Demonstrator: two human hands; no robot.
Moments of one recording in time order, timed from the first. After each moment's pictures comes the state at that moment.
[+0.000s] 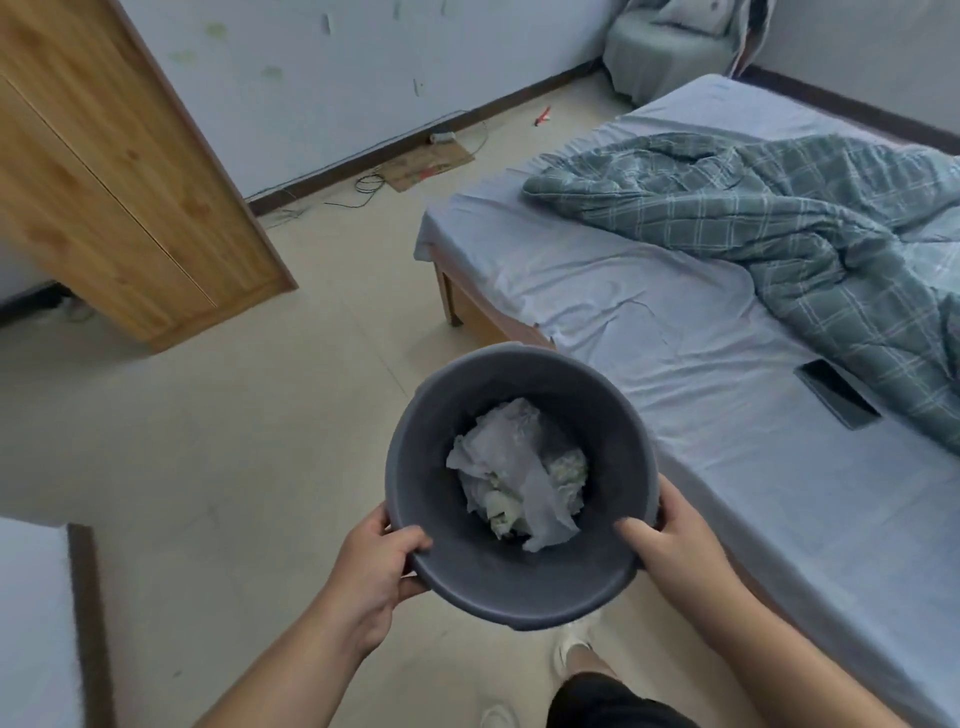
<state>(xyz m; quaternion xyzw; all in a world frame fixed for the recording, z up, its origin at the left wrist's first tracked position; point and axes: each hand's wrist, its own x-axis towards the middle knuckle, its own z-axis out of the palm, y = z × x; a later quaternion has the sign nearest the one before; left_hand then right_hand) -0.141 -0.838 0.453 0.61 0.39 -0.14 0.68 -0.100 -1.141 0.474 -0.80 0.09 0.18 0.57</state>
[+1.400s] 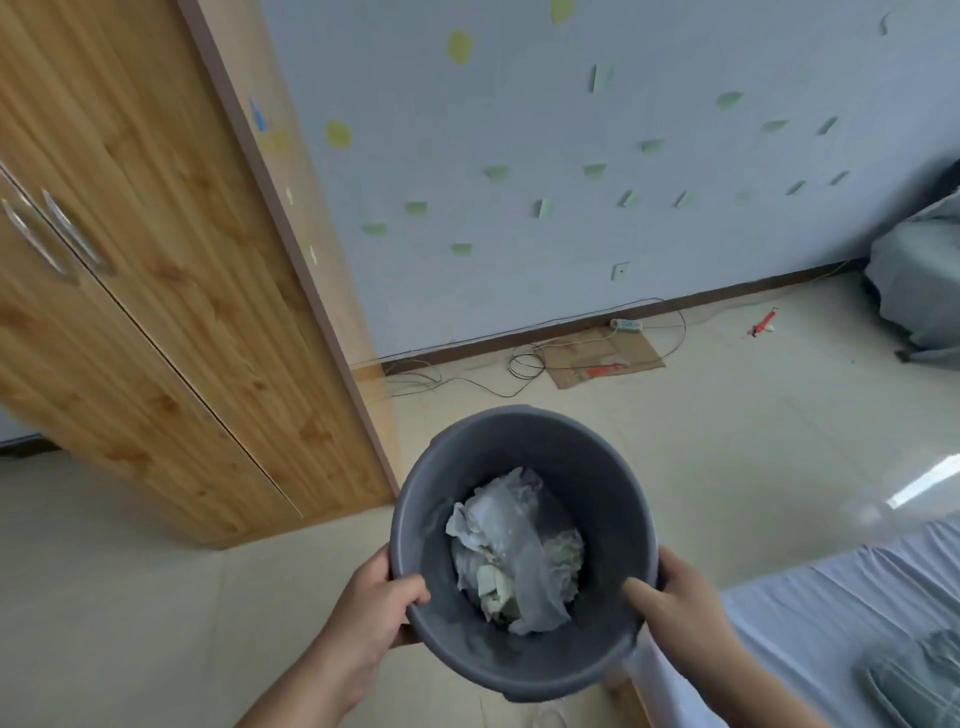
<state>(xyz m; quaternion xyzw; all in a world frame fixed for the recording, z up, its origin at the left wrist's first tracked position) 0.688 -0.290 0.493 0.61 0.41 -0.02 0.68 0.831 -0.569 0.485 -0.83 -0.04 0.22 0.51</state>
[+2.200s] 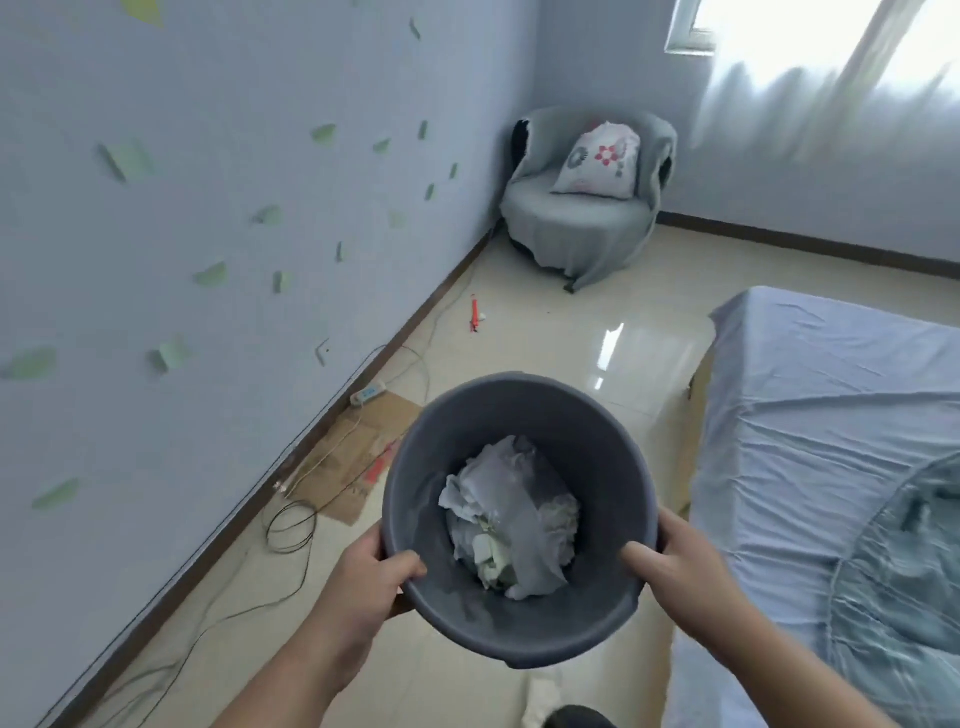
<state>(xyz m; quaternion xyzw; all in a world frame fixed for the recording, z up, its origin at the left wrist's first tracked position) 1.353 -0.268 0.500 0.72 0.09 -0.28 0.62 1.248 -0.580 0.511 -0.80 0.25 0.02 0.54</state>
